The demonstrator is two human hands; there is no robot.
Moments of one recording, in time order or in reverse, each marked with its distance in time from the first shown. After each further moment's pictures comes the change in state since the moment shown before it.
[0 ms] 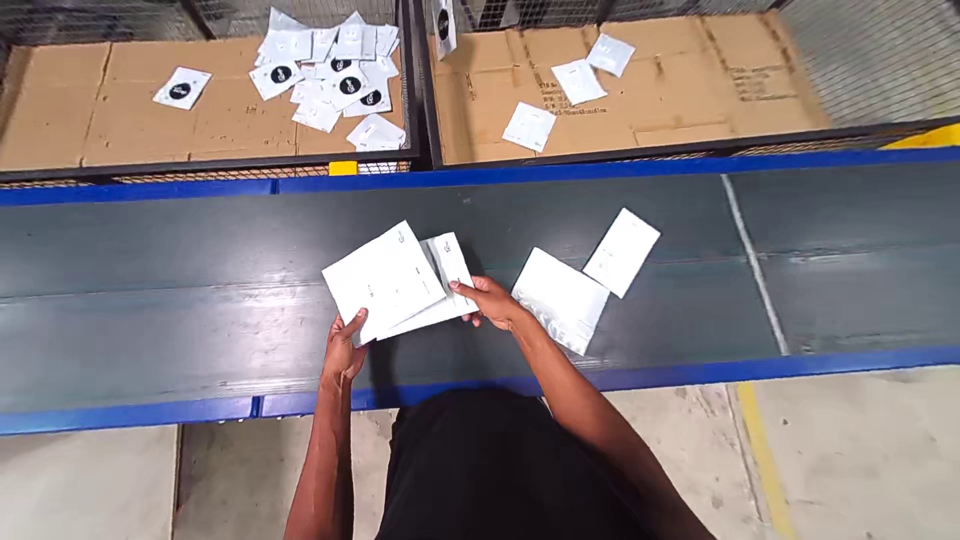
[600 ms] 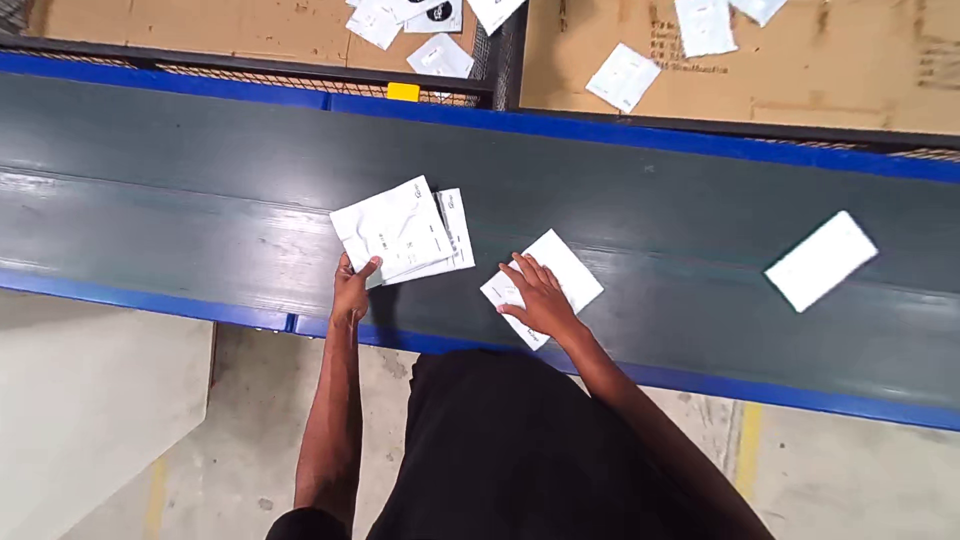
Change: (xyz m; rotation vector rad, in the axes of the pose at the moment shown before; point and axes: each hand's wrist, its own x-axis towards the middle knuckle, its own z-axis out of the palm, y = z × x) left_hand 0.009 0.012 -0.072 0.219 0.219 0.122; right_hand -0.017 0.083 -0.013 -1.369 0.102 -0.249
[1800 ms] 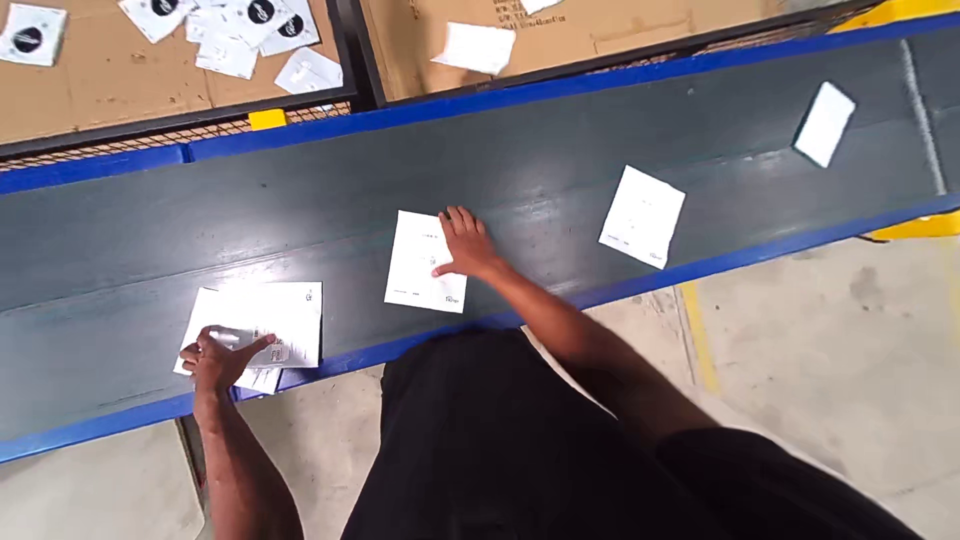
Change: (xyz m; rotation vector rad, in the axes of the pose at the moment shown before) left_hand 0.007 0.061 -0.103 1.485 0.192 -0.112; right_hand 0.031 0.024 -0.034 0.032 0.086 0.277
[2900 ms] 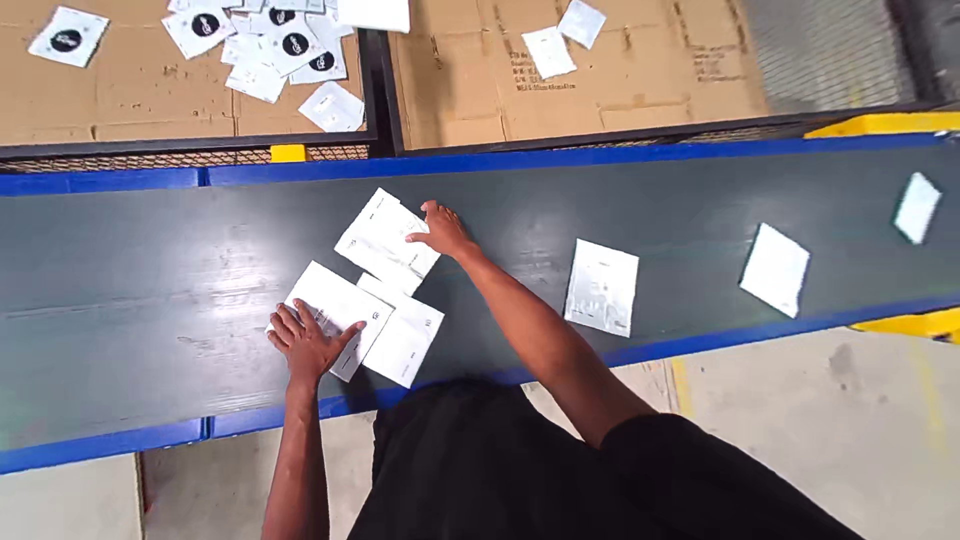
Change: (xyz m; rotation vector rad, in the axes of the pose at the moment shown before) left_hand -0.041 0.160 0.096 0.113 0.102 0.337; right_hand 0.160 -0.013 -0.047 0.149 0.074 -0.082
